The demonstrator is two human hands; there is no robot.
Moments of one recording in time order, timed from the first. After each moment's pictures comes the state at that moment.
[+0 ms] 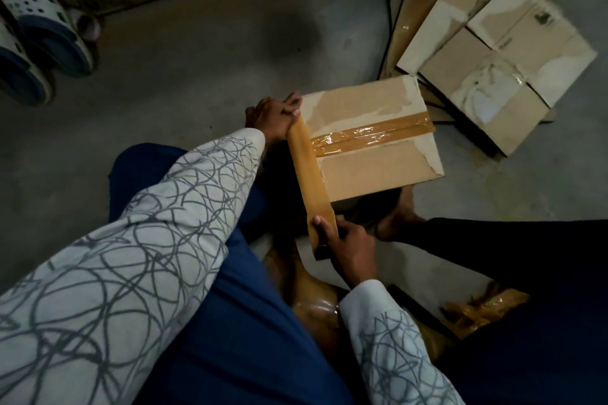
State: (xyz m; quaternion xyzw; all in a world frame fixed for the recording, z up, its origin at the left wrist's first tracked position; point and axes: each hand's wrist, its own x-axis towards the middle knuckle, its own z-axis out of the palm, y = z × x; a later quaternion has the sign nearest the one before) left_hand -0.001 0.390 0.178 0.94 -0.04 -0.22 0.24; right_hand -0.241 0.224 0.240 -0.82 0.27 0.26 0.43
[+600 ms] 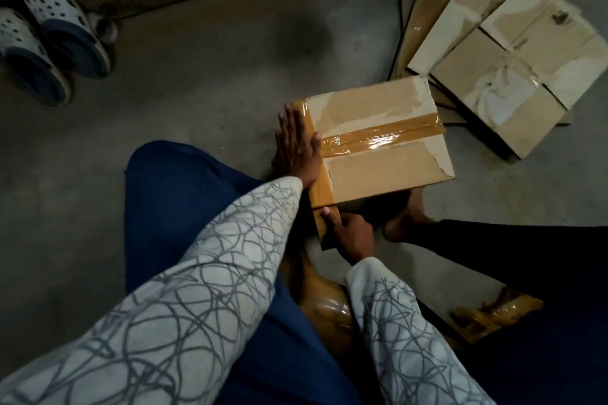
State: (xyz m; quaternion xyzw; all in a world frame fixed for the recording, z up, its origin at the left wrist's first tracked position) left_hand -0.084 0.341 0.140 0.94 0.06 -0.11 0.32; right_hand -0.220 0.224 0.200 -0.82 0.25 0.31 0.40
